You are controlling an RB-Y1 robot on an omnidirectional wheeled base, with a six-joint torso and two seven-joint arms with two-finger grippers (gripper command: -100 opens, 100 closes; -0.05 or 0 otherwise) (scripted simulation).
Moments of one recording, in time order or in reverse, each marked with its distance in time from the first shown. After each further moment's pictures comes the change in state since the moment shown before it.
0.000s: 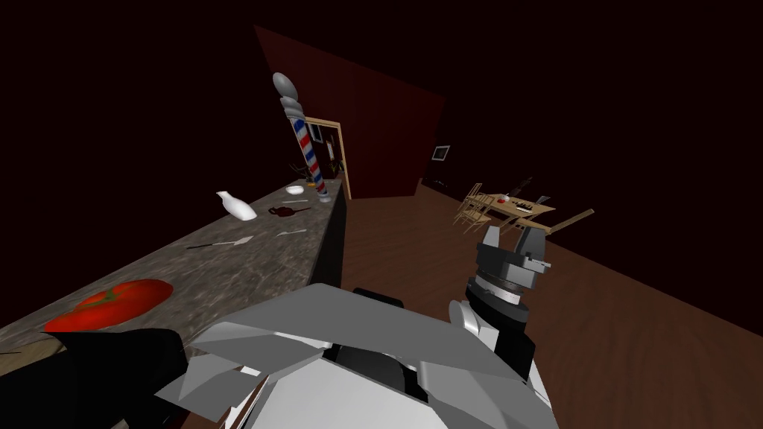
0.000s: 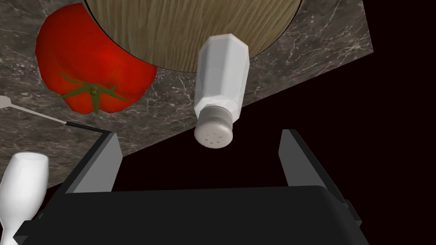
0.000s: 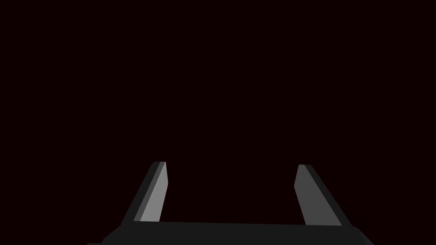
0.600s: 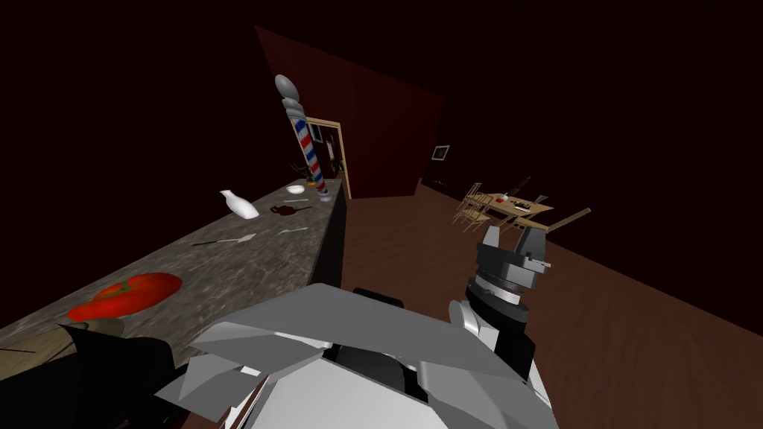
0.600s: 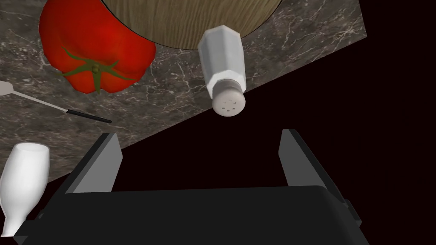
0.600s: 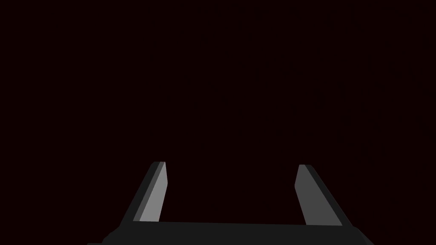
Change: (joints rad) left arm 0.115 0.075 0.052 0.045 0.046 -0.066 0.060; right arm 0.000 0.000 0.000 0.000 0.000 0.000 0.000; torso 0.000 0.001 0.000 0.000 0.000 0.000
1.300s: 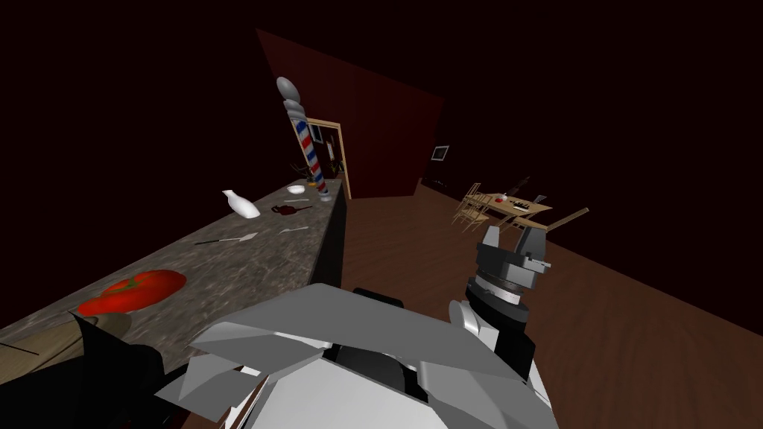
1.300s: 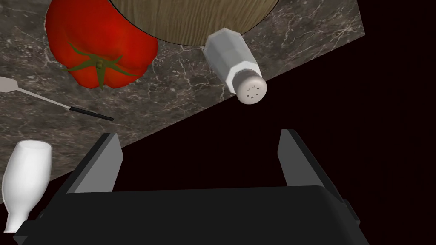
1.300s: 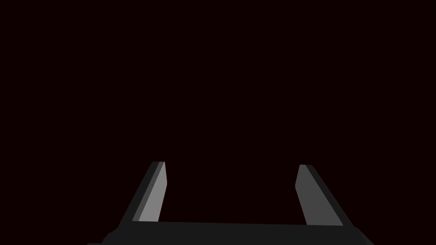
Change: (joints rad) left arm 0.086 0.031 0.051 -0.004 0.030 -0.021 0.021; right arm 0.000 0.000 0.000 0.000 0.000 0.000 0.000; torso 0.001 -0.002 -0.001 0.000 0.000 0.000
